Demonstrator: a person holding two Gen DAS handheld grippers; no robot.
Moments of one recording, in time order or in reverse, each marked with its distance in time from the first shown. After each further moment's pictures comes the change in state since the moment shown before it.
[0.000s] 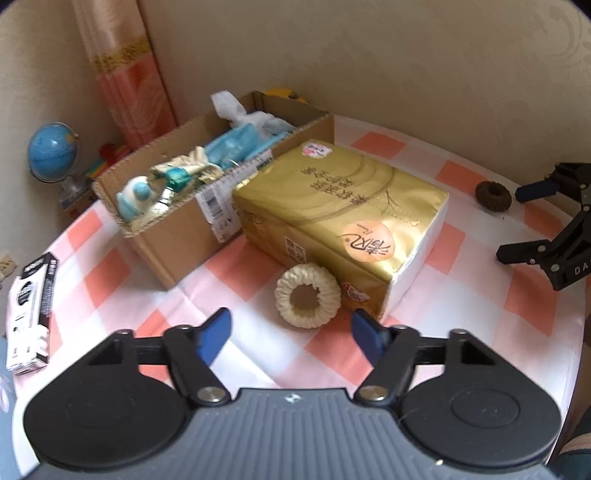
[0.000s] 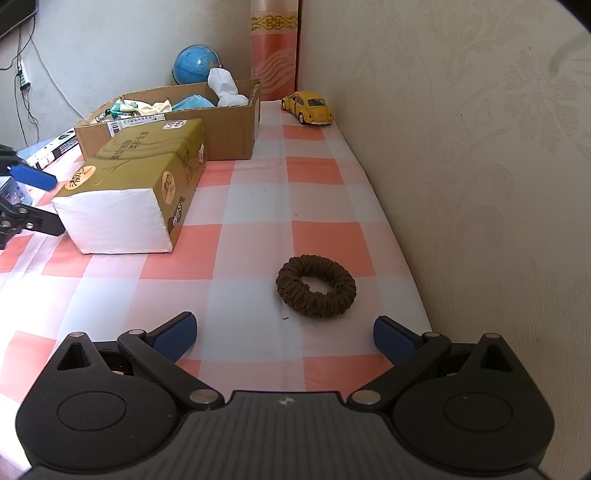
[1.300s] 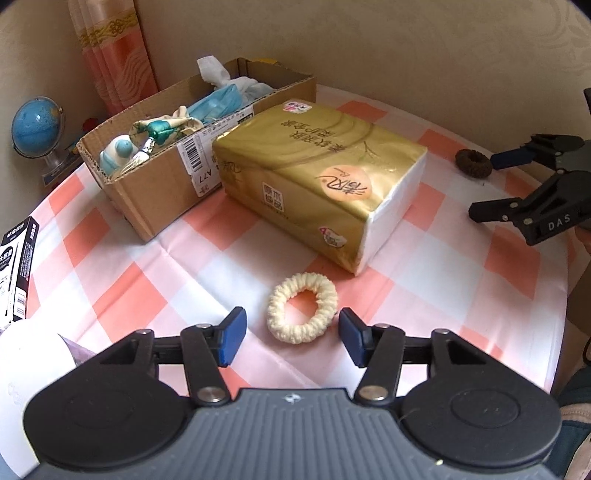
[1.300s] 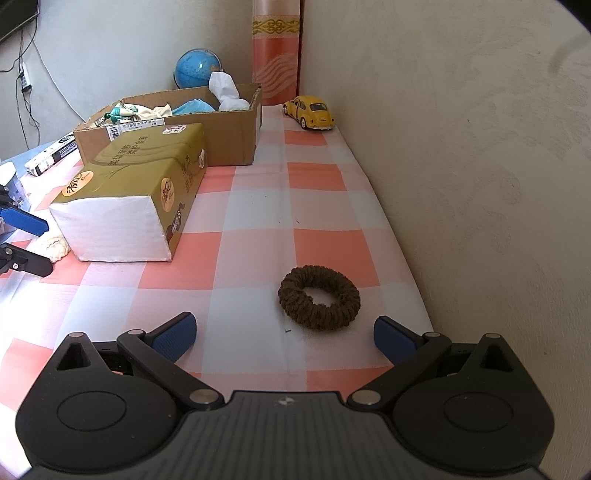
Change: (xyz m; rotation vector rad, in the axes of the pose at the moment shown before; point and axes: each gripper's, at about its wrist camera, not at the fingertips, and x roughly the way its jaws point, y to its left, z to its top) left arm -0.005 -0.002 -0.023 -0.019 0.061 -0.060; right arm 0.006 0.000 0.002 -0.003 -0.019 0.007
